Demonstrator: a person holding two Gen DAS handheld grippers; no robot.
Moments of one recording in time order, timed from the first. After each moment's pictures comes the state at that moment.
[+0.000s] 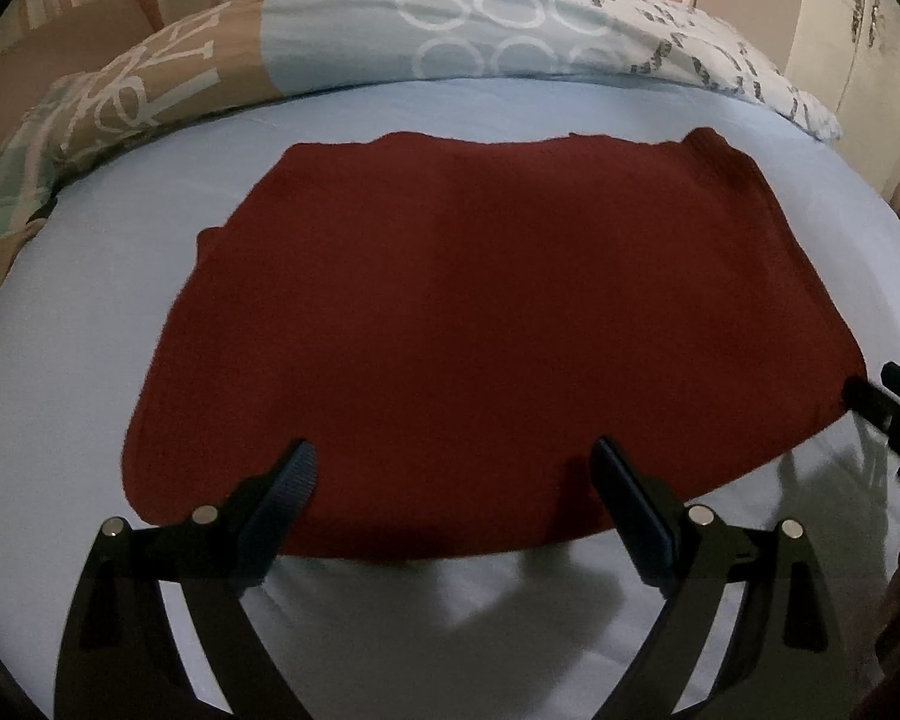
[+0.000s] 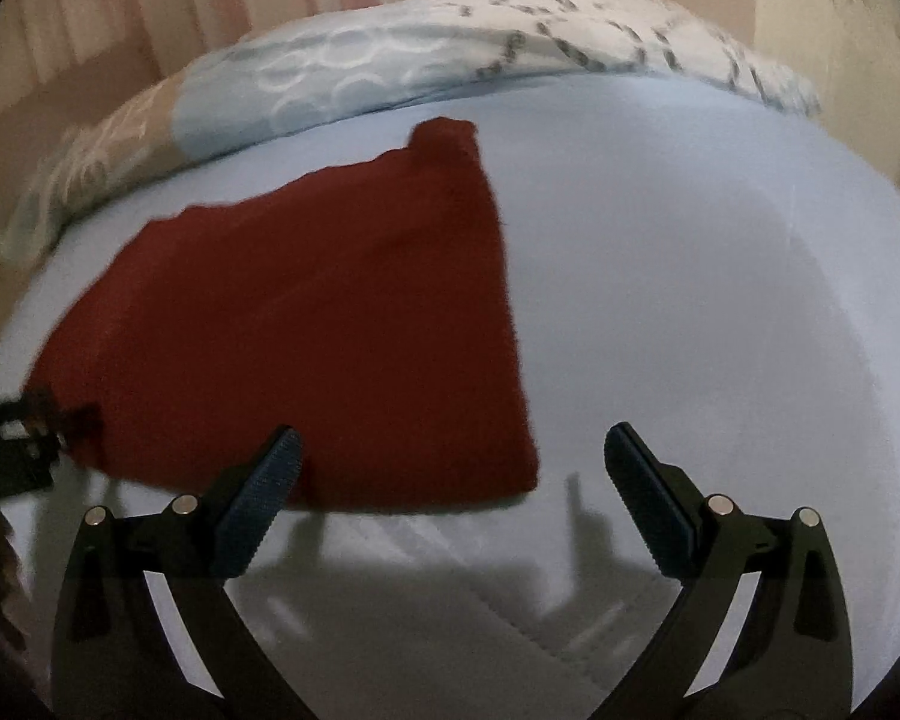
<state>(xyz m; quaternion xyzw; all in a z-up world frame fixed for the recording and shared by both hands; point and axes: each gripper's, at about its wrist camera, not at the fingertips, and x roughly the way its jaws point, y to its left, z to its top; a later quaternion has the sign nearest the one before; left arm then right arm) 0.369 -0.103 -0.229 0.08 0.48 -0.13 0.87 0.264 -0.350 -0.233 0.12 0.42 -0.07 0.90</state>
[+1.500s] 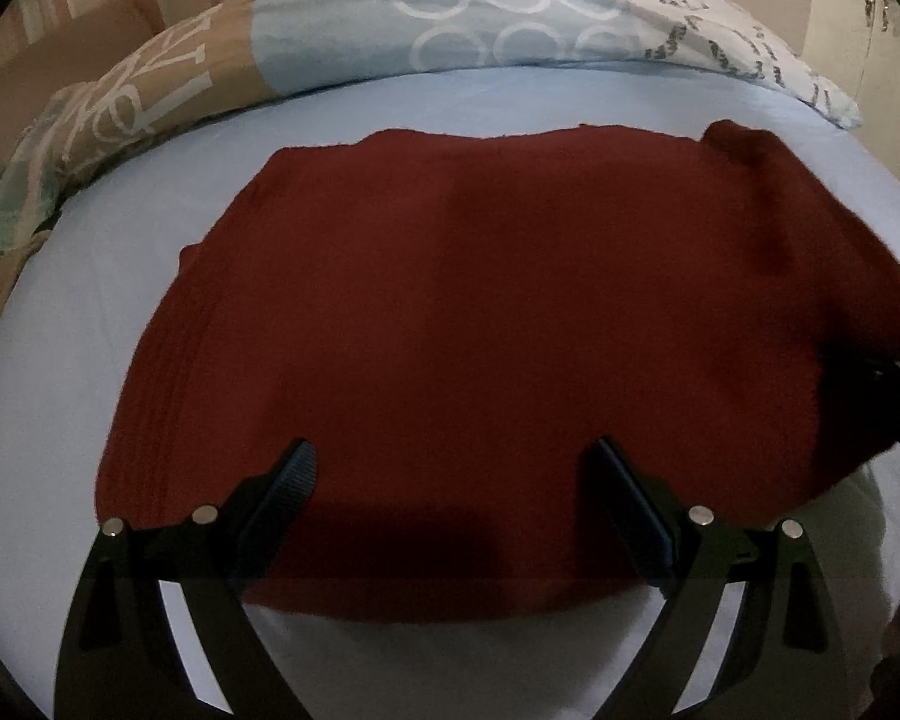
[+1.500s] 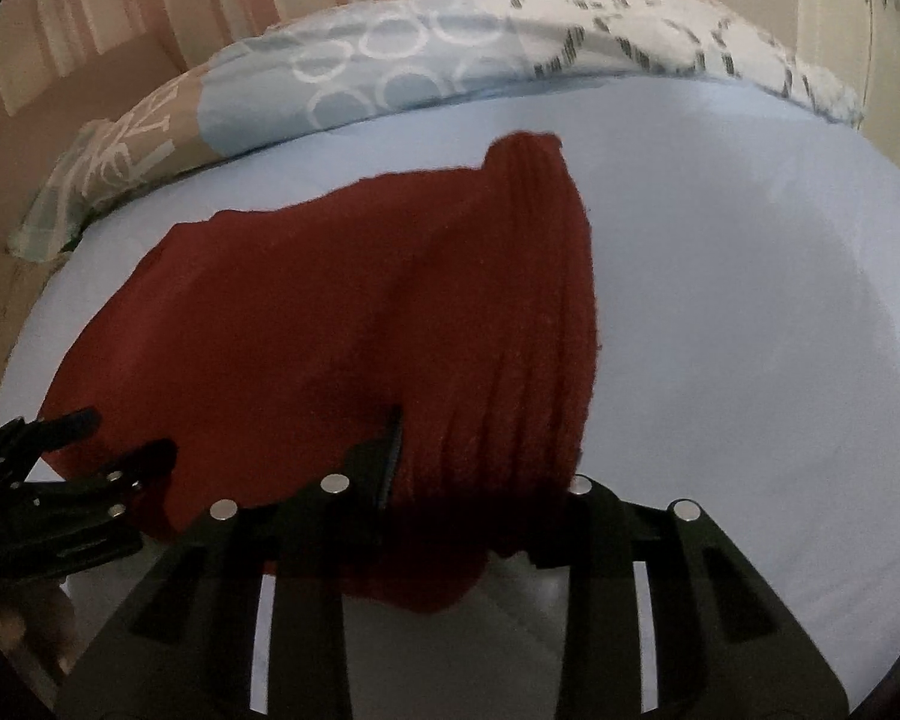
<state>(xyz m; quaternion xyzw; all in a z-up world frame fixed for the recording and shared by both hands) 0.393 -0.128 -0.243 0.10 0.49 -0.10 0.86 0.308 -0.313 -0.229 0.10 0.43 -0.03 0.90</state>
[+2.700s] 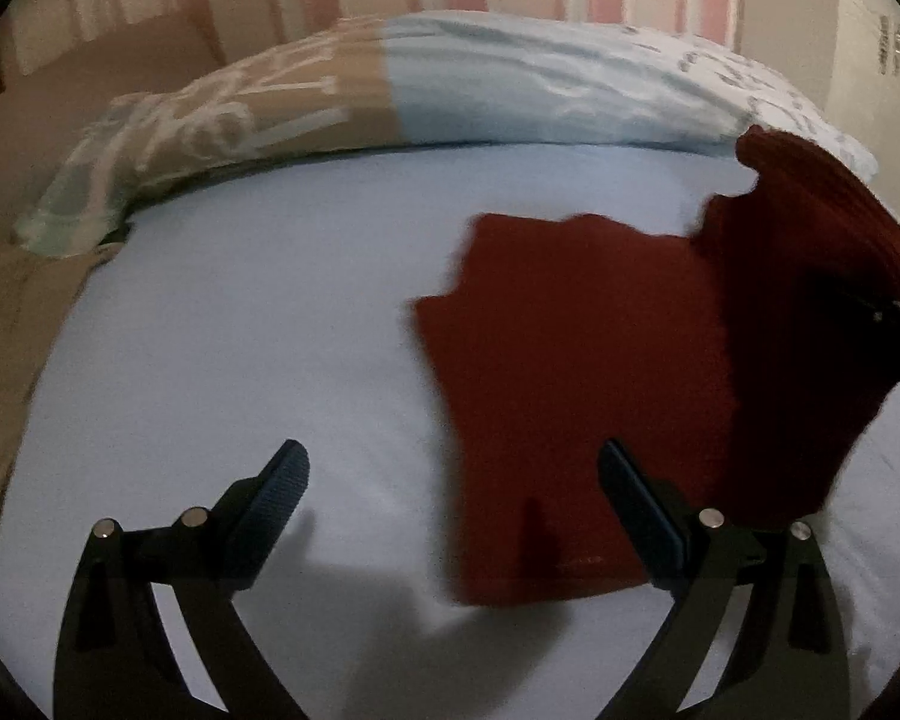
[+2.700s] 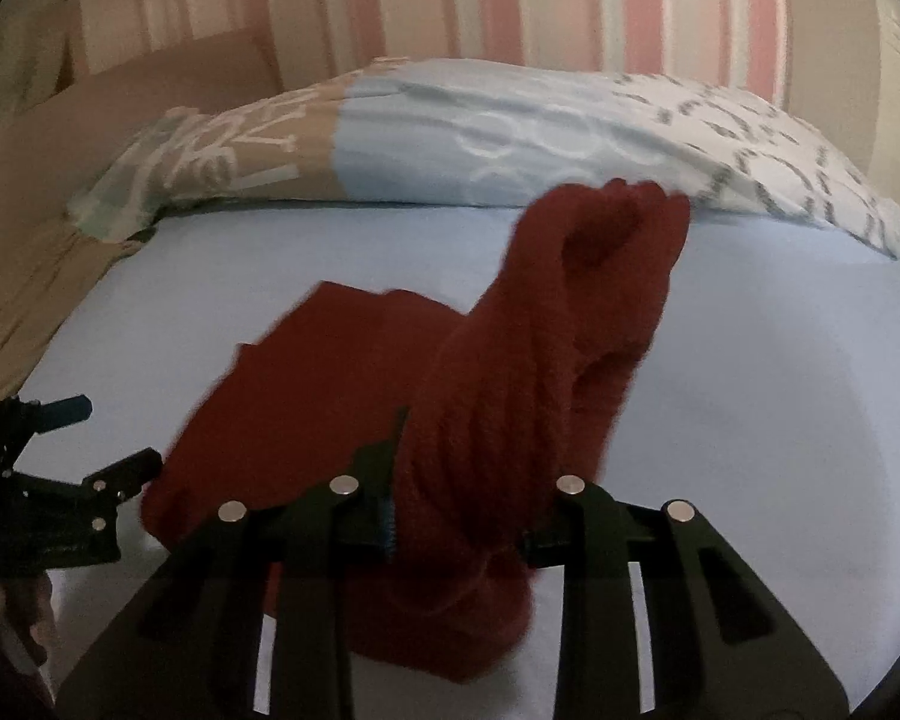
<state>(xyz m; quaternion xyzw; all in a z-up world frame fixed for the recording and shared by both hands) 0.401 0.038 -0.180 0.09 0.43 -0.07 0.89 0.355 -0.172 -0.161 0.04 0.37 0.04 0.93</state>
